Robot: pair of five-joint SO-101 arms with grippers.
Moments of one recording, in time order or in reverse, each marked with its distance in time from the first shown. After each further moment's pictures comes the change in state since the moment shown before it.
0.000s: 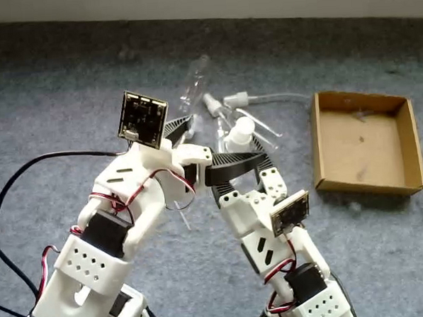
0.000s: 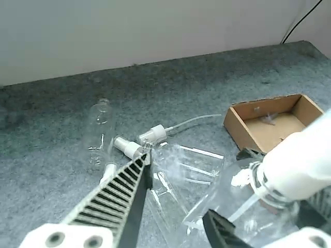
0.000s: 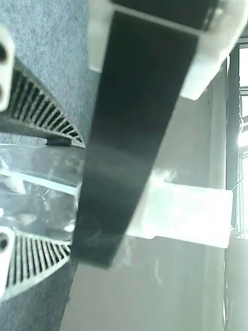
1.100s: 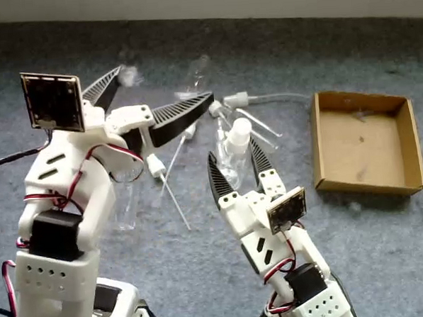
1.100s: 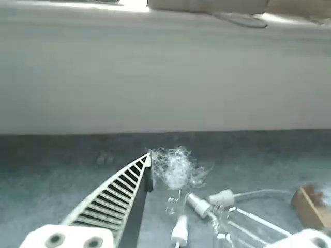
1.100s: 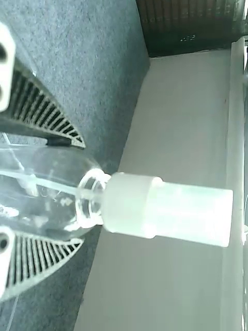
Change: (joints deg) left arm -16.6 0.0 -17.9 7.4 -2.2; right arm 0.0 -0.4 0.0 3.5 0.0
